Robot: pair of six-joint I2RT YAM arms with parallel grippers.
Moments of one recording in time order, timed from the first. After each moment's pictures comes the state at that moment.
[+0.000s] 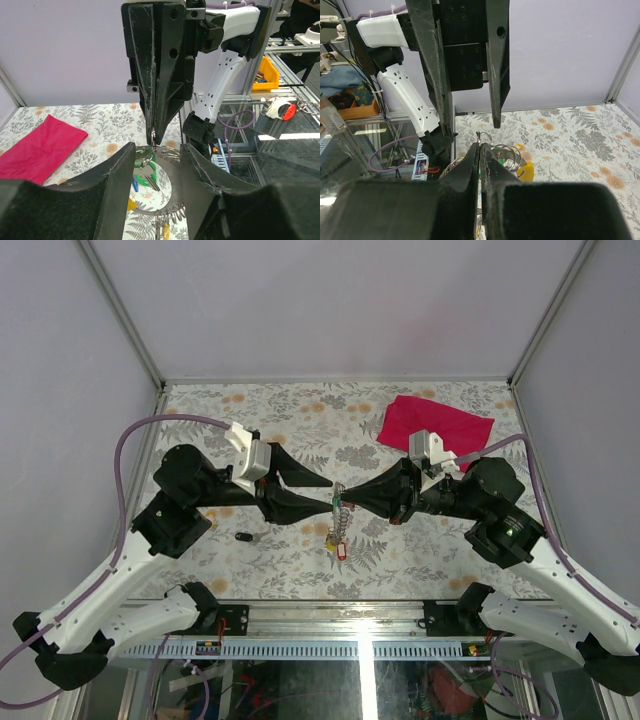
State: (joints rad) left arm -0.76 0.90 1.10 0.00 0.81 -0.11; right arm 0.84 0.84 1.00 0.05 -0.62 0.14
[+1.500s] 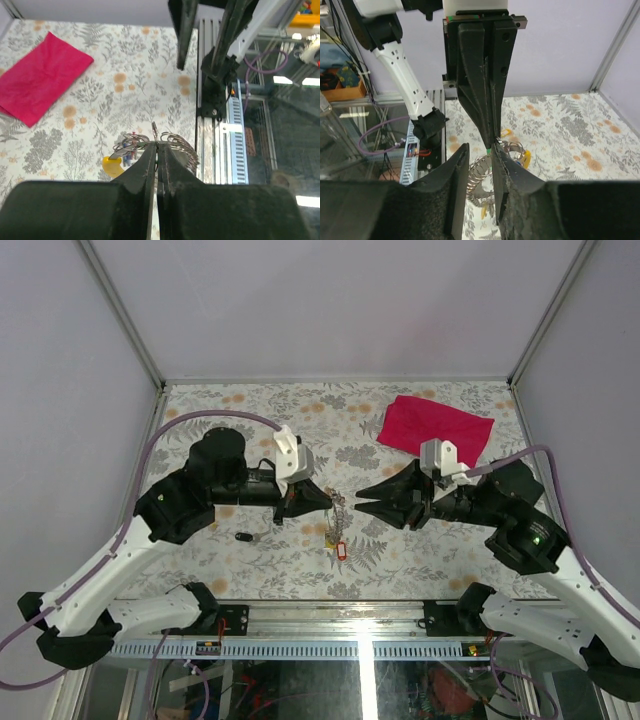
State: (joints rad) left arm -0.82 1.01 1.29 -0.51 0.67 0.14; right arm 0.84 0.79 1.06 -0.15 -0.59 0.03
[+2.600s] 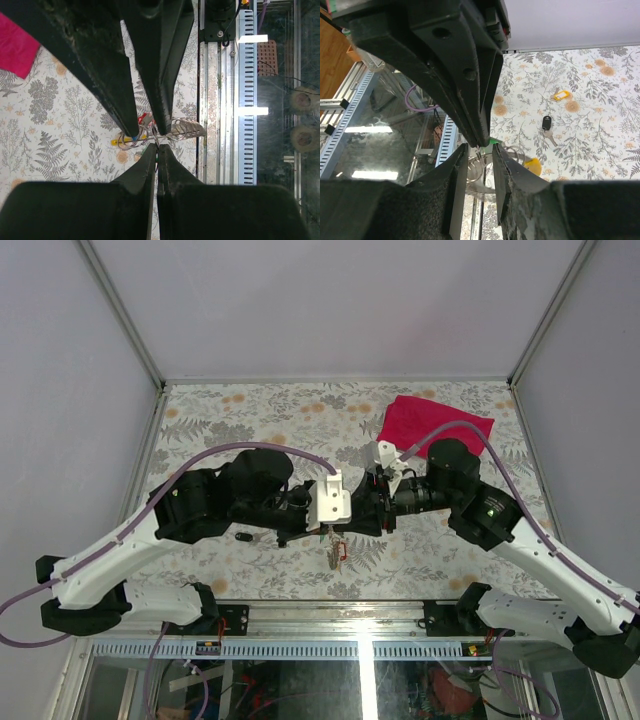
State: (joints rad) left arm -1.12 1.20 1.61 -1.06 0.30 0.35; right arm 0.84 0.98 1.10 -0.29 -0.83 0.01
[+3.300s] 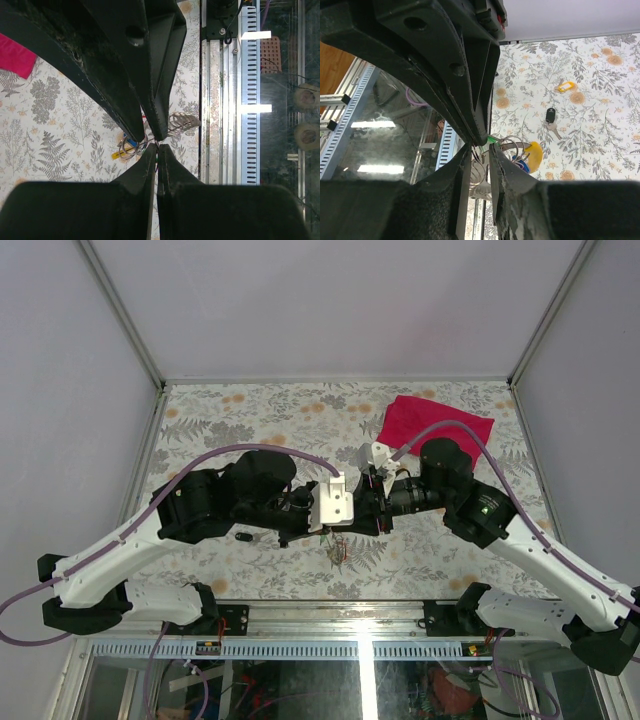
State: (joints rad) left arm -1.13 1.21 1.61 -1.06 0.28 0.36; right arm 0.84 1.01 1.09 -0.30 -0.83 0.00
